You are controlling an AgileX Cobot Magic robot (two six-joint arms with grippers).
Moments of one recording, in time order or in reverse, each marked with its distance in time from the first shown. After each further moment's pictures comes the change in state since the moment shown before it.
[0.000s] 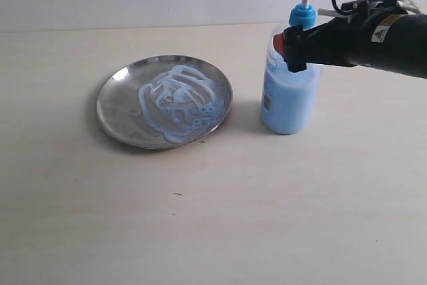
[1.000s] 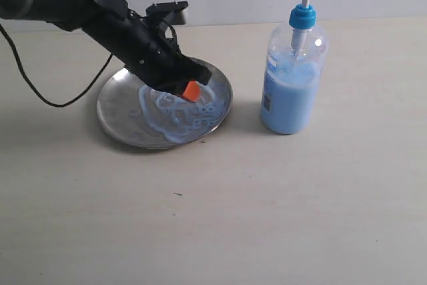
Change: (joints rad) left arm -0.133 0.563 0.000 0.023 0.113 -0.045; right arm 0.000 -0.898 0.144 0.015 0.918 -0.046
